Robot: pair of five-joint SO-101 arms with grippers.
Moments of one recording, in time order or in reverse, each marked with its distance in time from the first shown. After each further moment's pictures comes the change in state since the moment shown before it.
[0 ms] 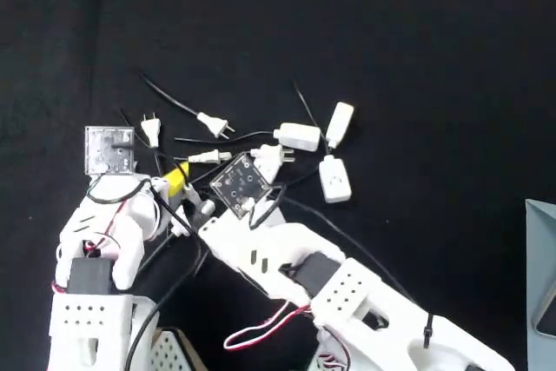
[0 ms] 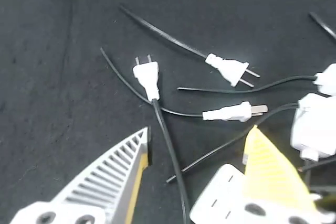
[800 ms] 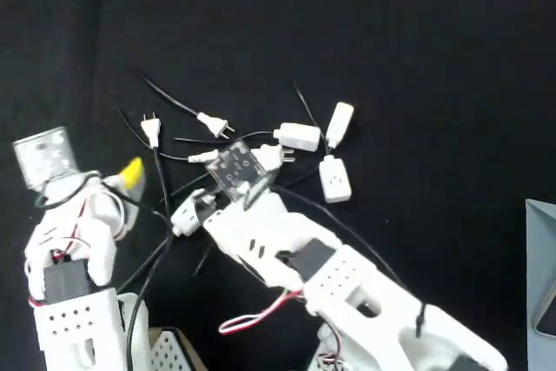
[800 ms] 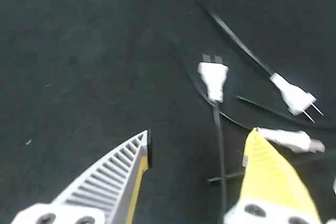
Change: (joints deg) left arm -17.8 0.0 -3.3 5.8 8.1; right arm 3.1 9.1 -6.8 7.6 -0.1
